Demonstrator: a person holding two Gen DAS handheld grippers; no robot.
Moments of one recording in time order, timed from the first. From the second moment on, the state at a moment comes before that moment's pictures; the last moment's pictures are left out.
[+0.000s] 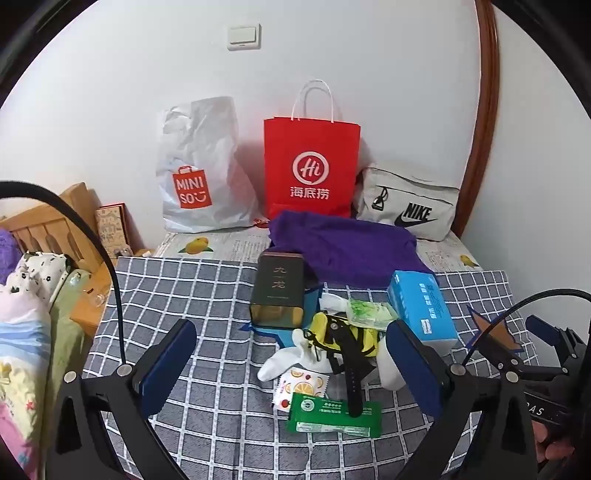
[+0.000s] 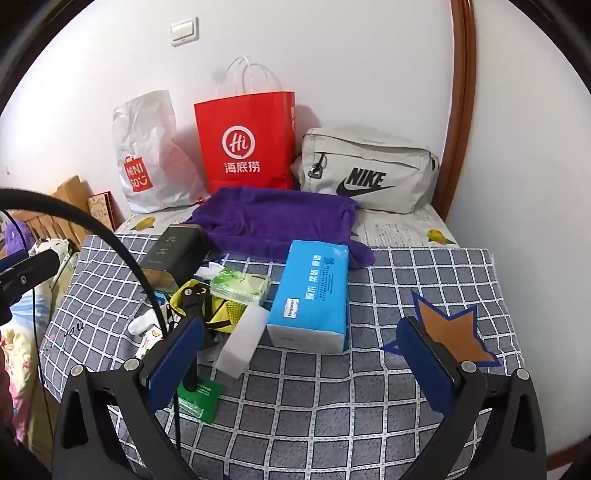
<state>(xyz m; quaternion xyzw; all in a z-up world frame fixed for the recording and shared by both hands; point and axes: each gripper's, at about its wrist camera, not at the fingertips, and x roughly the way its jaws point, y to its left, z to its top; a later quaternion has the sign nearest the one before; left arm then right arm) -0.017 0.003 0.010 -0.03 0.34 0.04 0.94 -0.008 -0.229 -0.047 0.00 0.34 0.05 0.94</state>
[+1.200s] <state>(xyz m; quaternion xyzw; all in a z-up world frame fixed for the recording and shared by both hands) -0.029 -0.002 0.015 -0.01 0.33 0.04 0.94 -0.012 -0.218 -0.038 -0.01 0.34 0.07 0.94</state>
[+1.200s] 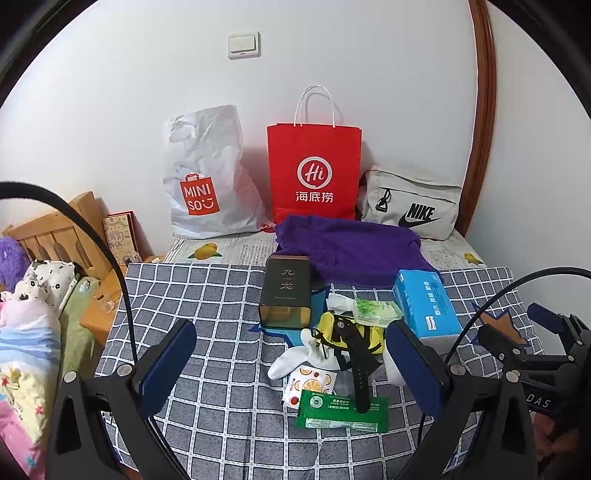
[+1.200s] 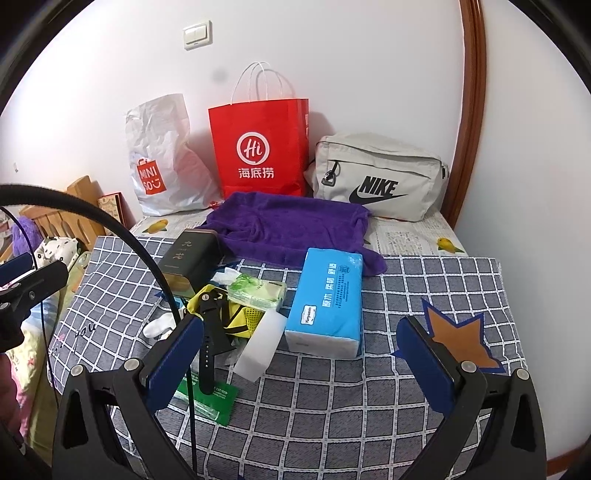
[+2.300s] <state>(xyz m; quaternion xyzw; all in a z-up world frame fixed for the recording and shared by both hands) -0.027 0.000 0.012 -0.02 0.33 0.03 0.94 -0.014 -0.215 -0.037 0.00 0.34 0.07 0.94</state>
